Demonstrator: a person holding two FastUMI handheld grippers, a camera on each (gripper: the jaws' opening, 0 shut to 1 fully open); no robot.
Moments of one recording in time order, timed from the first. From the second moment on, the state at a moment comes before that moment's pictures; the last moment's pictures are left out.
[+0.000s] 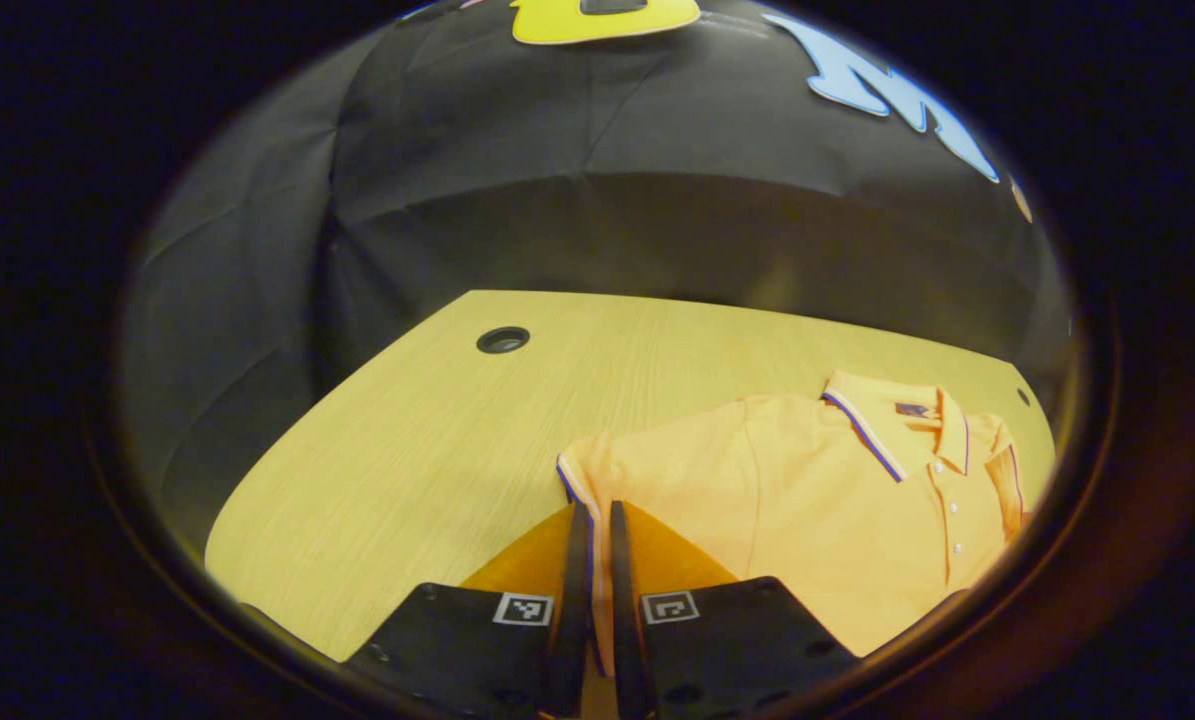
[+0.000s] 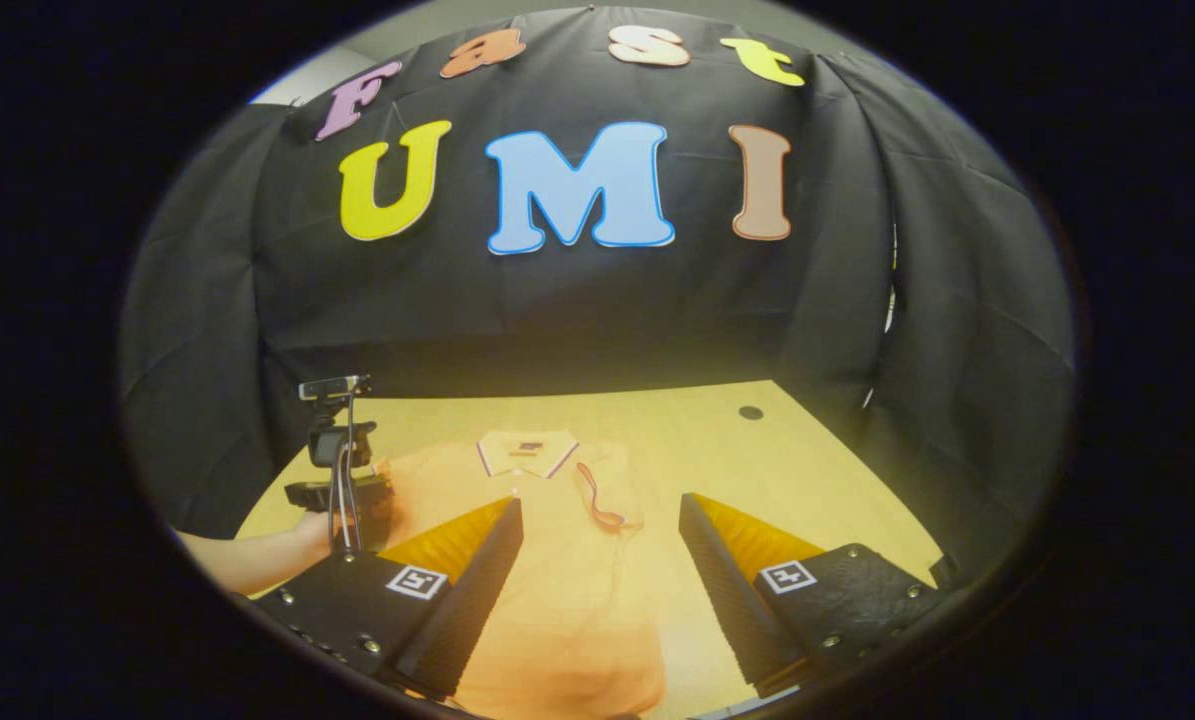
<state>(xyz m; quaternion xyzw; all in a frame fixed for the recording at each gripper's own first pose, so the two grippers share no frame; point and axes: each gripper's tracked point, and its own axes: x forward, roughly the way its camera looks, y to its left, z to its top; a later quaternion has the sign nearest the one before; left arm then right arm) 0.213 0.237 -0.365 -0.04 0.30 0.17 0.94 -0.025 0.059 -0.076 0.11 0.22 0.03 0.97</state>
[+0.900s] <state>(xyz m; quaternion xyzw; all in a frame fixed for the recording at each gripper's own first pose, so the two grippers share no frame) 0.246 0.129 -0.309 0.03 0.25 0.06 0.97 -0.028 0.054 -0.093 0.13 0.23 0.02 0.96</state>
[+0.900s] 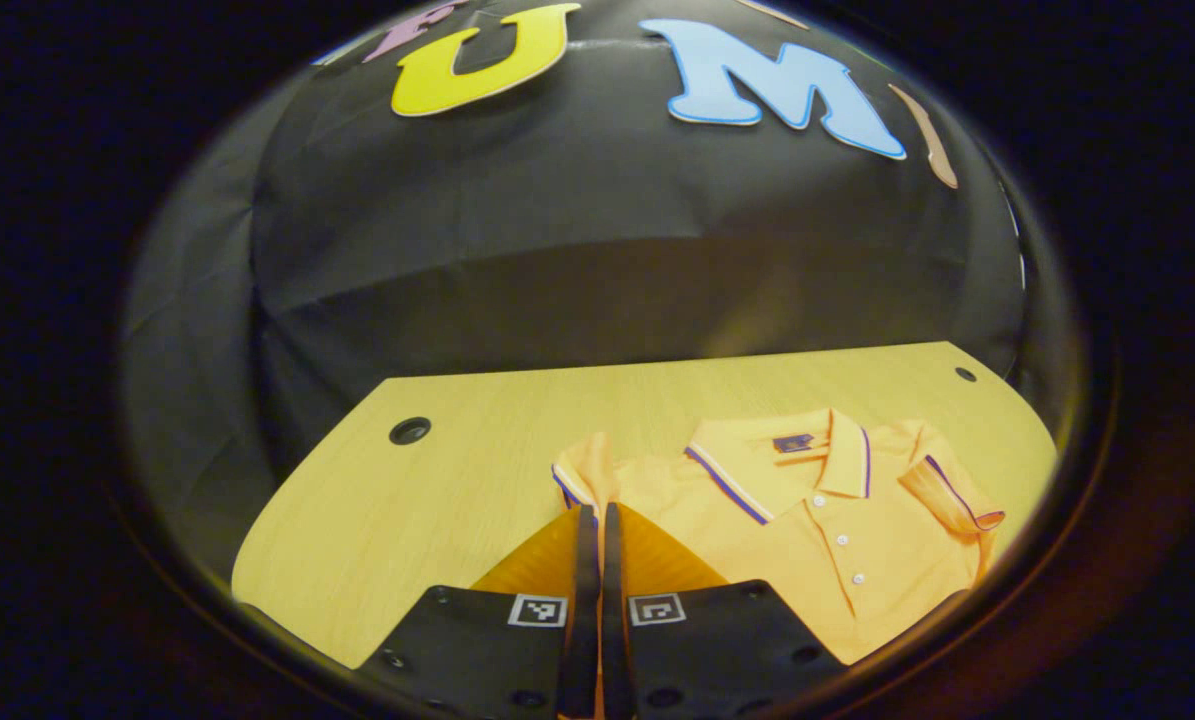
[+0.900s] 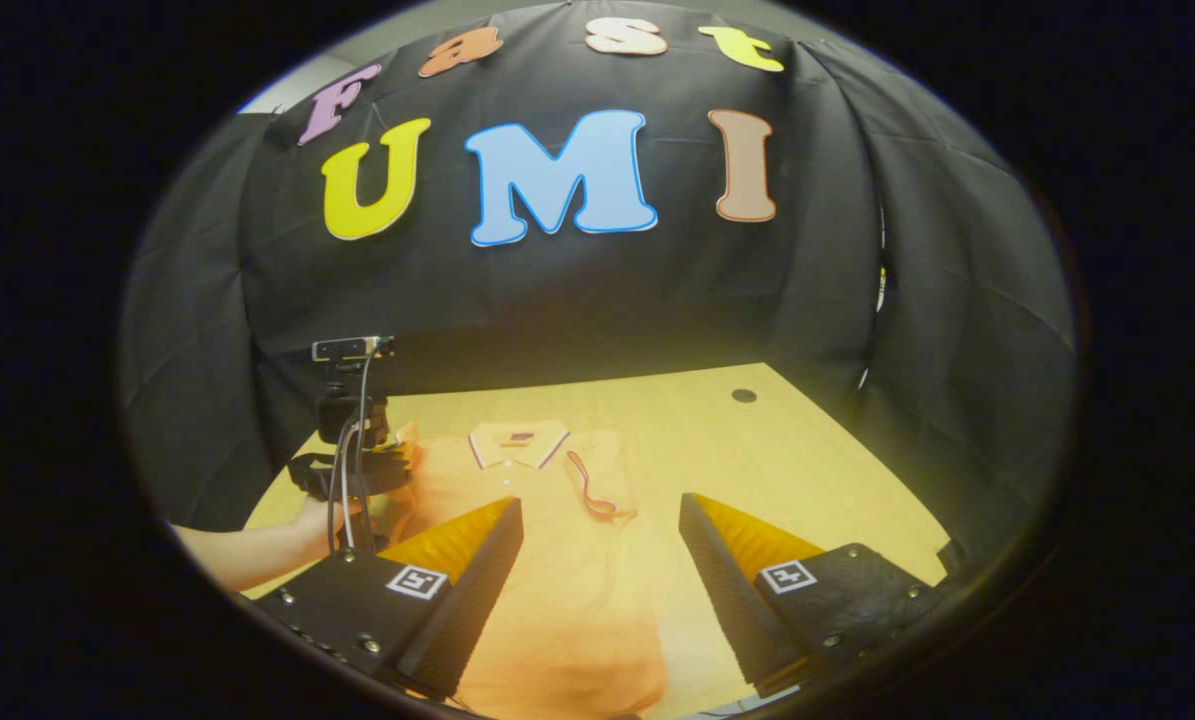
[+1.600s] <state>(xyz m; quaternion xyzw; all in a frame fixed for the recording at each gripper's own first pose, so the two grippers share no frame) 0.234 0.068 -0.319 0.04 0.28 -0.02 0.96 -0.045 0.065 -0.132 0.13 0.27 0.02 0.95</state>
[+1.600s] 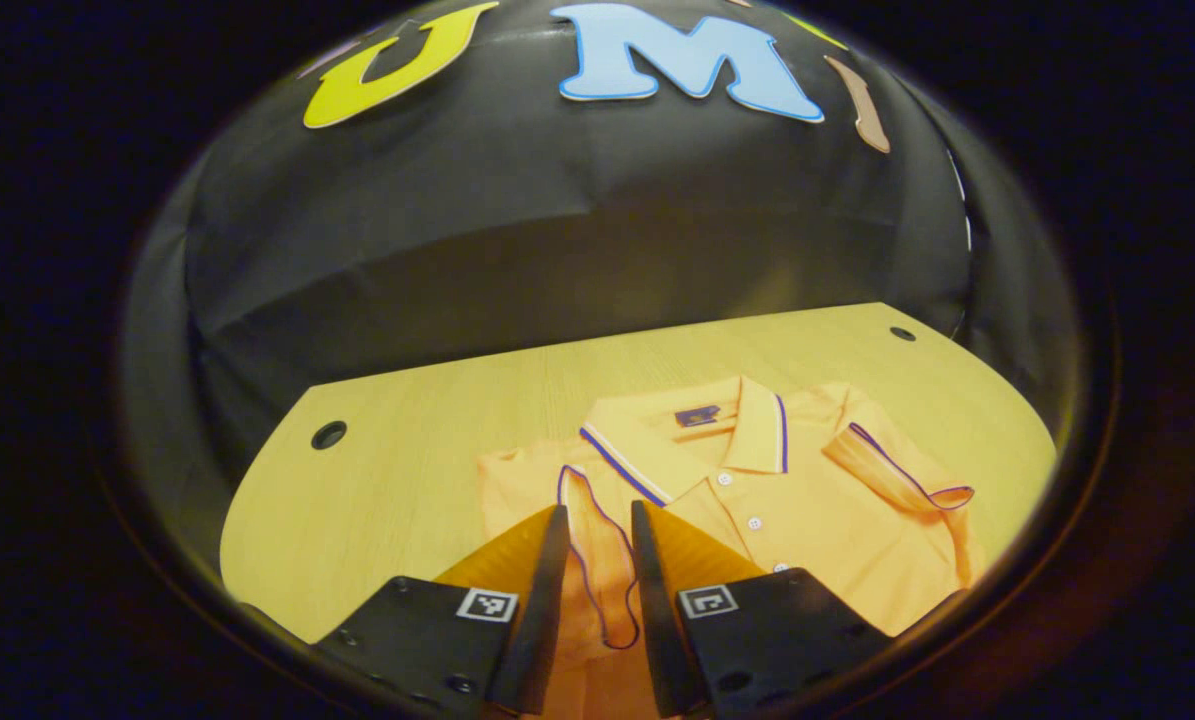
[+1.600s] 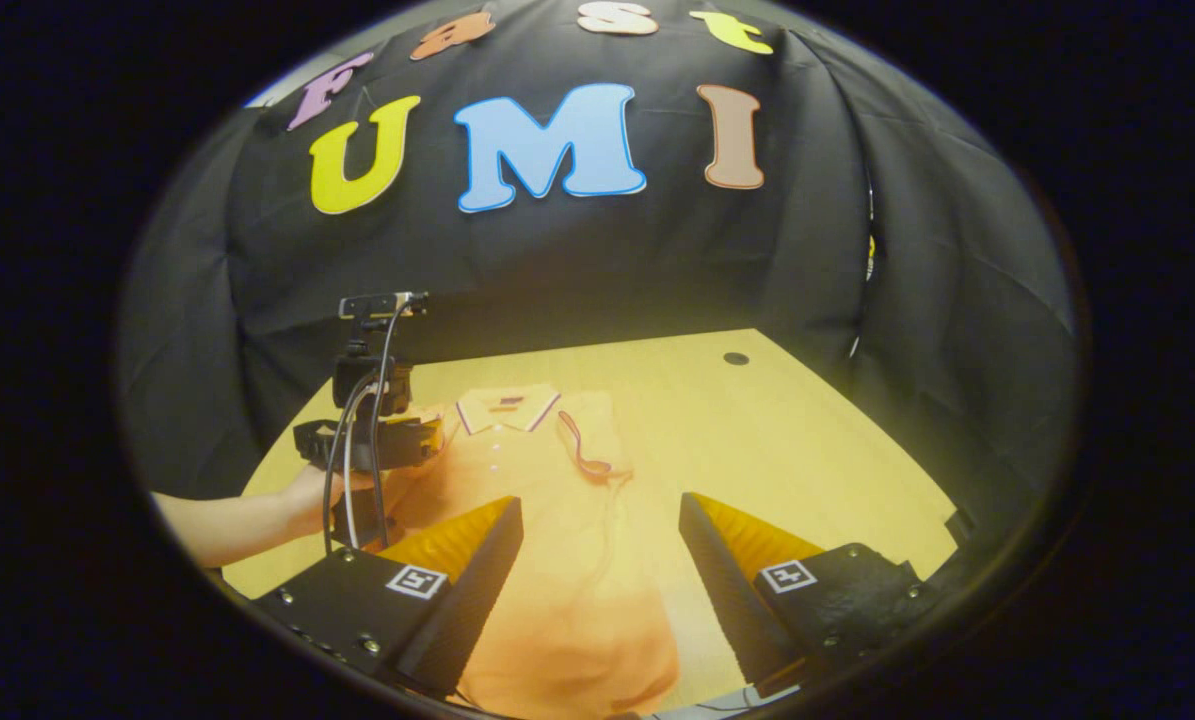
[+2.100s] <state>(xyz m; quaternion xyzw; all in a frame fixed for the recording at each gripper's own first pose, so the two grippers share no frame) 0.124 0.070 -0.297 0.01 0.28 -0.02 0.96 -0.087 0.069 -0.170 0.11 0.28 0.07 0.95</state>
